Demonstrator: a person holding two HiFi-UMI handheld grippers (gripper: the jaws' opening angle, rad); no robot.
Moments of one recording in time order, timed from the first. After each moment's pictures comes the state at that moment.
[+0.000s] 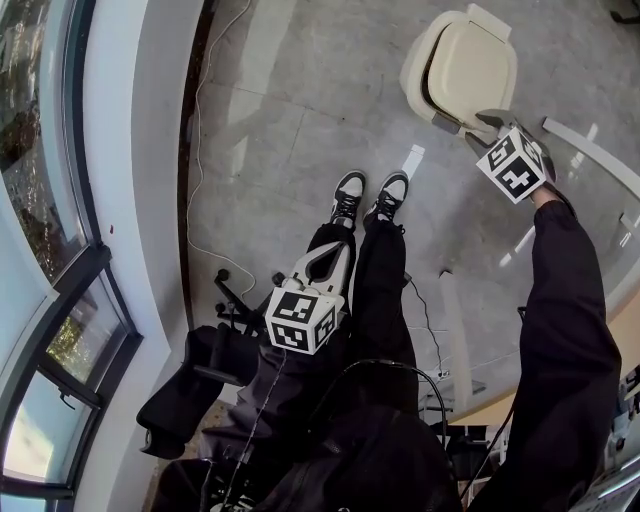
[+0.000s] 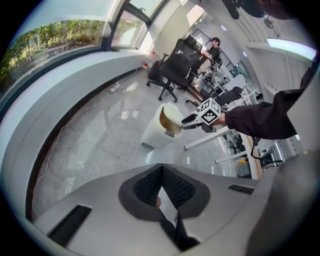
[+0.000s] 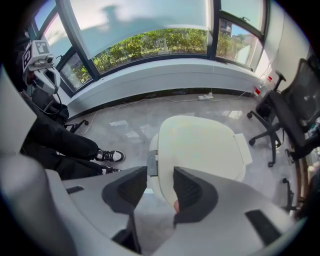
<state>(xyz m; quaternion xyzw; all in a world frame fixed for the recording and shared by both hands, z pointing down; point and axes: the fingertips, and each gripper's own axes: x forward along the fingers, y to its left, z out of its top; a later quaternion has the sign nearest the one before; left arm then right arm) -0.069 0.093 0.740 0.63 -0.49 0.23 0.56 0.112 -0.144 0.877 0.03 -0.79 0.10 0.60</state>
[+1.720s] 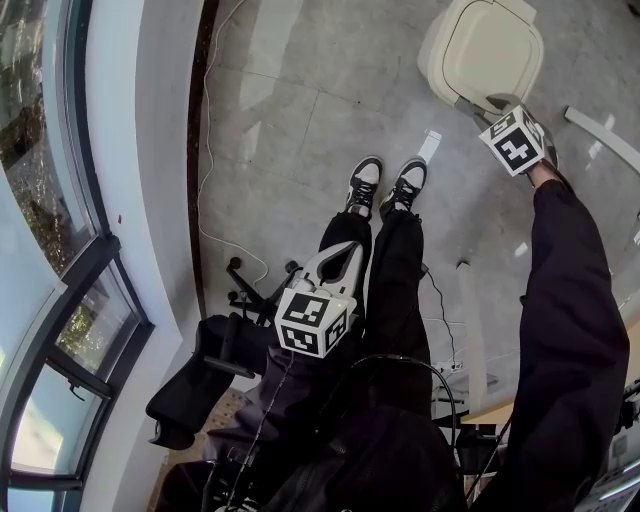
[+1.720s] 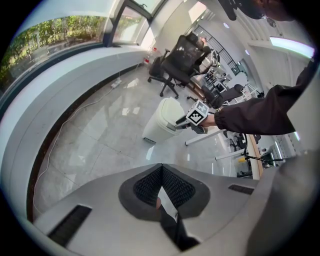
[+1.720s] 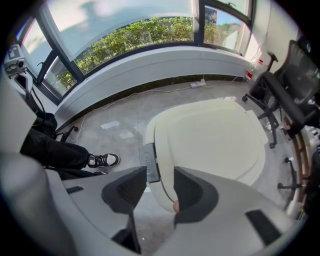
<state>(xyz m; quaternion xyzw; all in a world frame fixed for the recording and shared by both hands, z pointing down) -0.069 0.119 0.753 0.62 -0.48 0.24 0.57 0.108 -0.132 0.947 0.08 -0.76 0.15 0.62</state>
